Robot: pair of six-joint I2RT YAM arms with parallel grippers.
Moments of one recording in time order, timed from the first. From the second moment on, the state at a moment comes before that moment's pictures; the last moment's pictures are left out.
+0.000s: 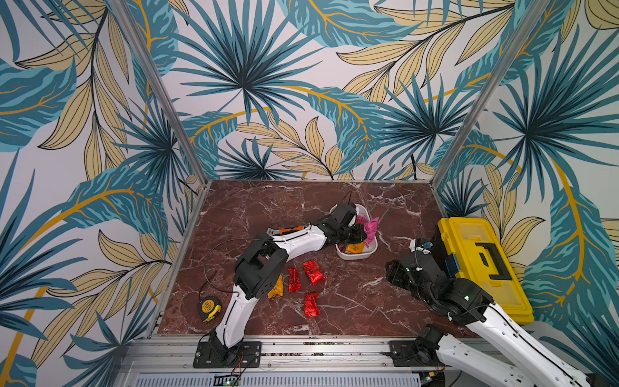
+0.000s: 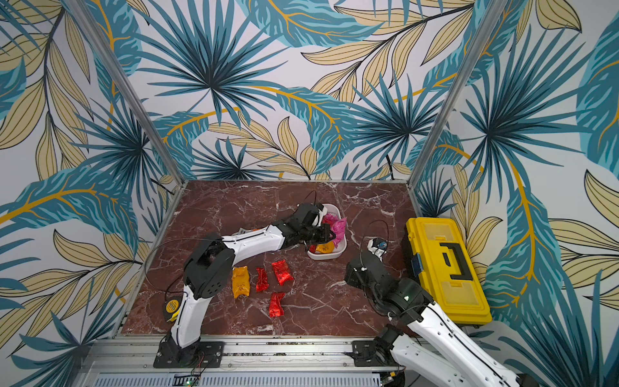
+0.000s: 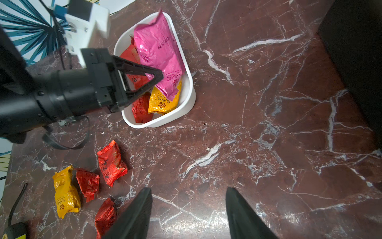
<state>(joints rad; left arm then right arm) -0.79 2.10 1.59 -0.11 0.34 -0.78 0.69 0.73 0.83 -0.95 0.40 0.89</state>
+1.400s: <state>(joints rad) -0.61 1.40 1.02 -0.13 1.01 -0.44 0.55 1.08 1.13 -0.65 -0.50 0.24</state>
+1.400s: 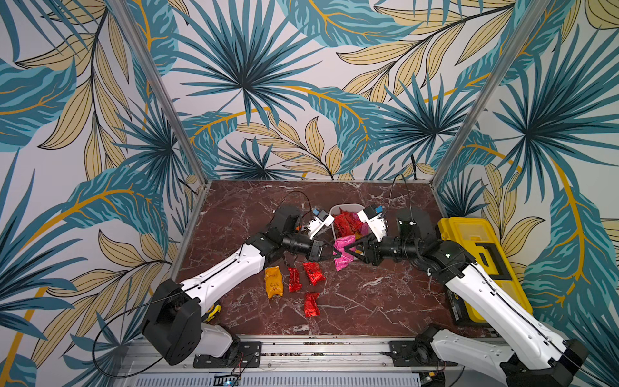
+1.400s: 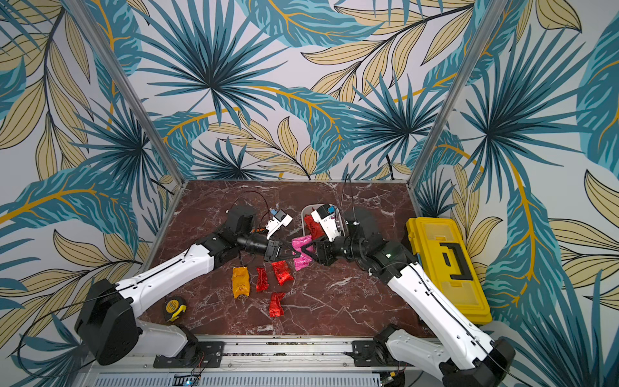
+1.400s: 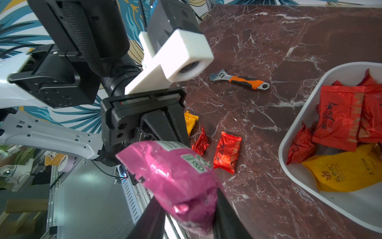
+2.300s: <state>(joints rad) -0.33 0.82 0.54 -0.02 0.30 -0.70 0.62 1.63 1.35 -0.51 -0.38 0.51</state>
